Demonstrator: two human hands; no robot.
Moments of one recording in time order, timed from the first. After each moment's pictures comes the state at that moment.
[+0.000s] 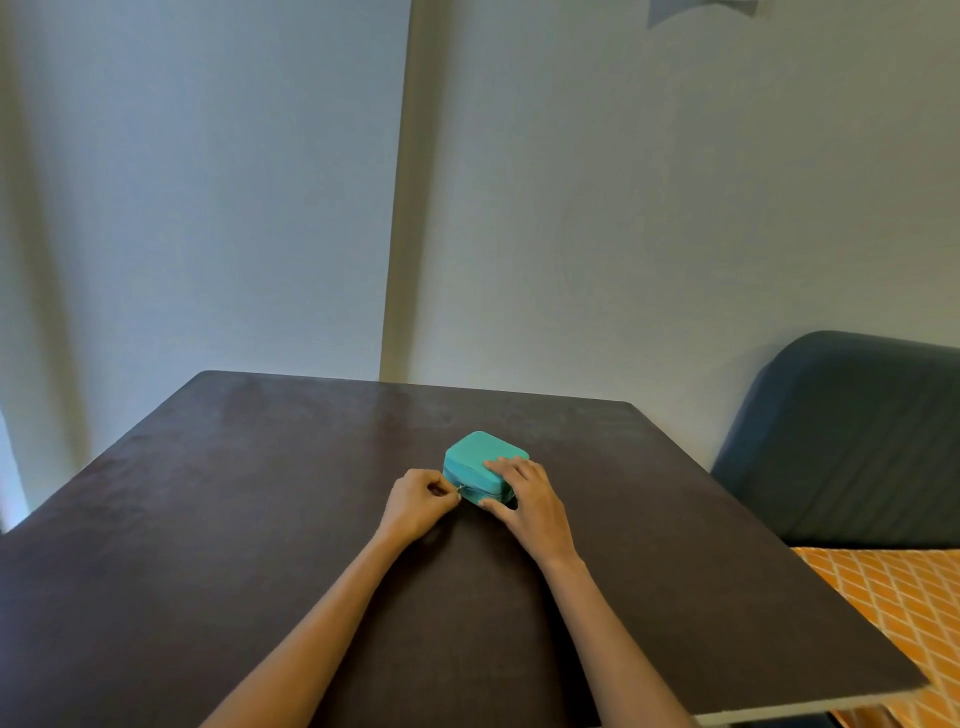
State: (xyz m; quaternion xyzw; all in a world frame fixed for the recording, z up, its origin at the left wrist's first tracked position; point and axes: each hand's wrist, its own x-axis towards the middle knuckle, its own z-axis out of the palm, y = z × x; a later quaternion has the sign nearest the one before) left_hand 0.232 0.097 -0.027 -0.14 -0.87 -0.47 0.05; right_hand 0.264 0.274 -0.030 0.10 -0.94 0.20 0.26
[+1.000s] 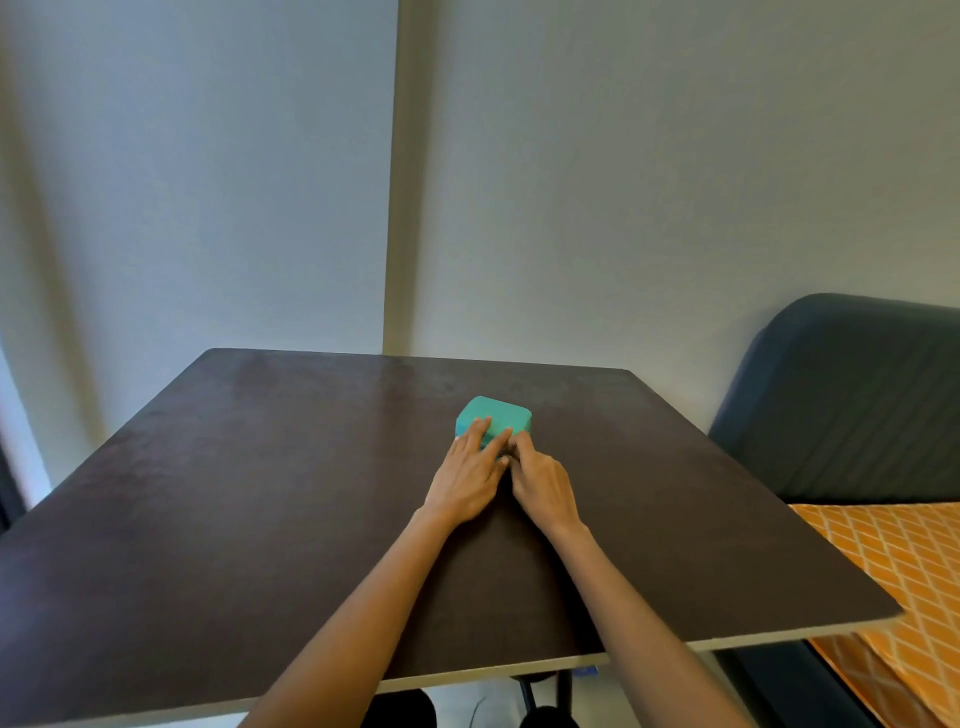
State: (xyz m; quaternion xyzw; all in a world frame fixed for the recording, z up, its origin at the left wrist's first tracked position) left_hand 0.264 0.137 -0.024 -0.27 -0.92 -0.26 0.10; right_hand 0.282 0.270 -0.036 0.06 -0.95 0.16 0.27
